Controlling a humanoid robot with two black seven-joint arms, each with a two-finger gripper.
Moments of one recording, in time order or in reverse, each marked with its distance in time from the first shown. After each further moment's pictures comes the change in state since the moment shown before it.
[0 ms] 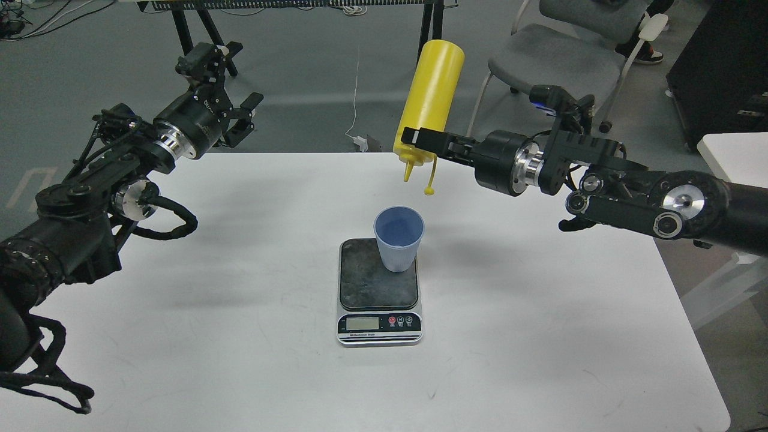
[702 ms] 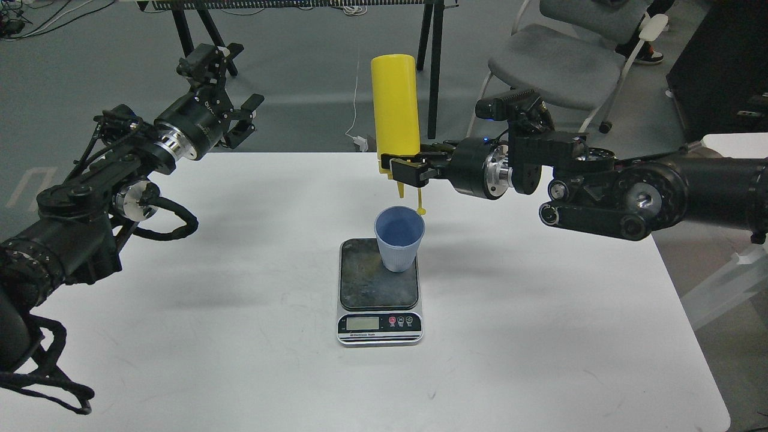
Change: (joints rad) left arm 0.000 -0.002 0.002 0.000 0.000 0.000 0.000; right arm 0.199 0.119 -0.300 -0.021 -0.141 -0.105 -0.034
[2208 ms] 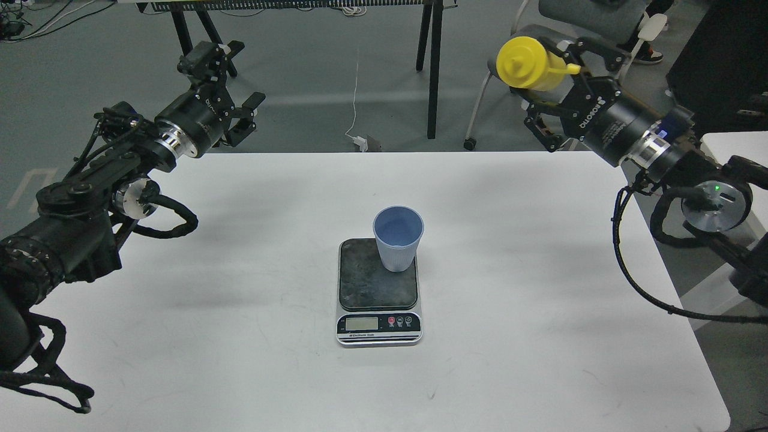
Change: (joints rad) left arm -0.006 0.000 0.007 0.000 0.000 0.000 0.000; right arm -0.704 -0.344 1.007 -0.033 1.218 0.662 0.006
